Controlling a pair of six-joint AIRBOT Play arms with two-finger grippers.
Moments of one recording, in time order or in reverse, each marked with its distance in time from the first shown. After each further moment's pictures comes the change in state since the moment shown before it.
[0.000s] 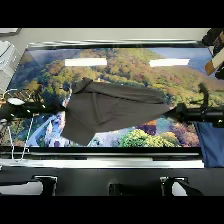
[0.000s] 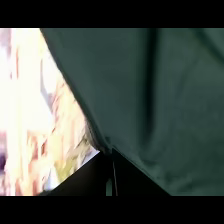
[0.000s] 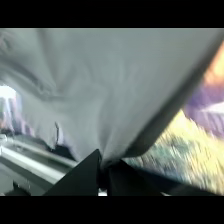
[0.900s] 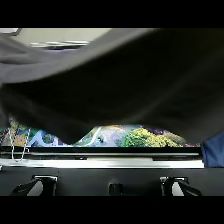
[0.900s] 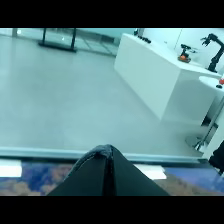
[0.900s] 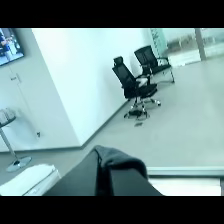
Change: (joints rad) left arm 0.047 0.605 0.907 0.342 -0.032 -0.510; right arm 0.000 0.225 1.068 0.033 -0.266 0.395
